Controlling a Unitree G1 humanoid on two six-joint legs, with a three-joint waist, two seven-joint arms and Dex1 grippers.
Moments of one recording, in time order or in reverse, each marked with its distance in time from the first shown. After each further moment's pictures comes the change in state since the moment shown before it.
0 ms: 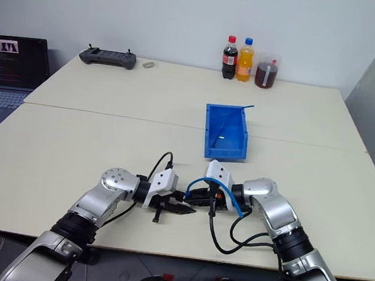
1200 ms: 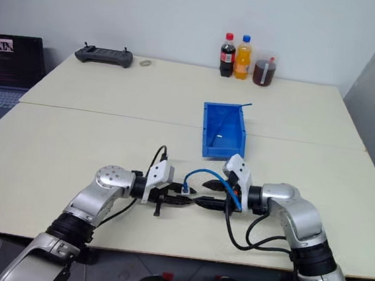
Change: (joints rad) left arm 0.034 -0.001 0.055 -0.078 -0.034 0.057 0.062; right arm 0.090 -0.053 -0.196 -0.329 0.176 0.356 -0.146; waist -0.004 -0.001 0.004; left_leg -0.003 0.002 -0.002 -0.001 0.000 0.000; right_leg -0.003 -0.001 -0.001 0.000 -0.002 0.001
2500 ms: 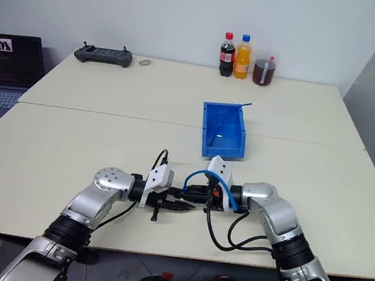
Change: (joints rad) left arm 0.012 0.015 -0.008 -0.044 -0.012 0.037 -0.047; right arm -0.050 0.088 0.118 0.175 -0.052 -0.190 -0.006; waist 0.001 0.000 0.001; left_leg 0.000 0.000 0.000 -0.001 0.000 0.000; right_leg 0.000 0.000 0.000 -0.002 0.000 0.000
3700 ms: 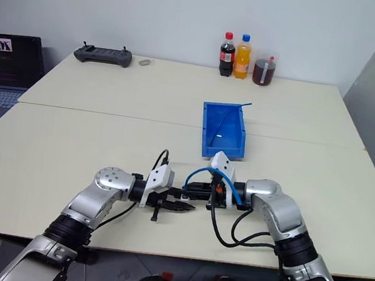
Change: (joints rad) left arm -0.006 0.002 -0.008 0.005 0.002 -0.006 -0.001; right arm -0.016 -0.013 -0.031 -0.028 0.033 0.050 0.020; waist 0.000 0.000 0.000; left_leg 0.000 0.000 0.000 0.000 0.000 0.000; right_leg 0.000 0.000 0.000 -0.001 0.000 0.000
